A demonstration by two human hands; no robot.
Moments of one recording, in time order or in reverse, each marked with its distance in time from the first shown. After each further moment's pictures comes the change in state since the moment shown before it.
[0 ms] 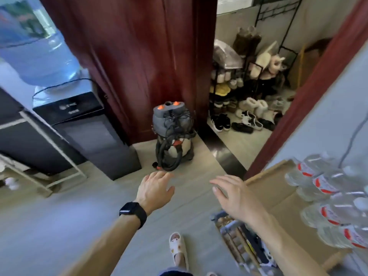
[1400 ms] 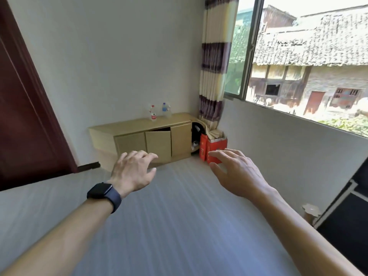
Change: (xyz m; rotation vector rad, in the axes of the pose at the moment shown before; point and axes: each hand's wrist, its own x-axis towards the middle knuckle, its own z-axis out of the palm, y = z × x) left_hand -0.878 -0.558 -0.195 0.330 0.493 -1.590; right_hand -0.140 -1.013 0.379 0.014 -0.263 -1.591
